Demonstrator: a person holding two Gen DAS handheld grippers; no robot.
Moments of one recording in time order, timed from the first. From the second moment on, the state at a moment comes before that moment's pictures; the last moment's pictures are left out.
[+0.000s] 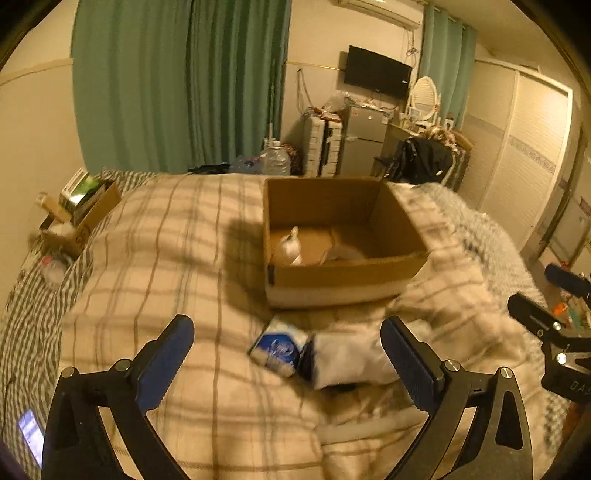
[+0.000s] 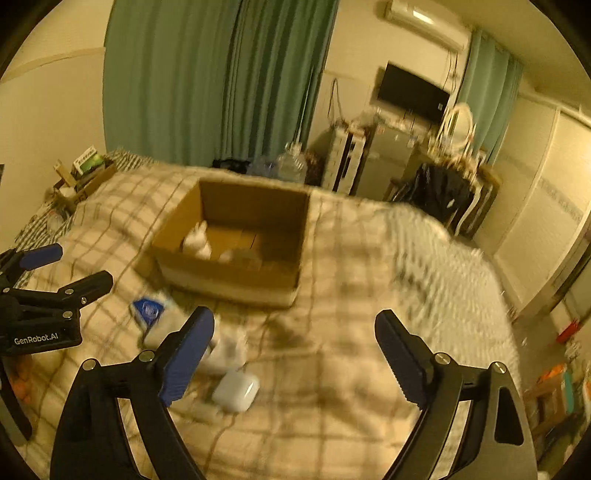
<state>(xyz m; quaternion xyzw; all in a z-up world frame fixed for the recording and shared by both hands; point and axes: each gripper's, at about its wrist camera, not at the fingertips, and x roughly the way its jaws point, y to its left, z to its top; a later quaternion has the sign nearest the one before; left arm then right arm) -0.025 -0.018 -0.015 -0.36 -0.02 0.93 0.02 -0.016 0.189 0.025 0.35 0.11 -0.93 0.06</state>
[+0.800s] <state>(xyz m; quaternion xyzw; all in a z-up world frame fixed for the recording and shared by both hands) -0.020 -0.001 -0.085 -0.43 0.01 0.90 0.03 -0.037 0.158 -0.095 0.46 0.17 -0.86 0.10</state>
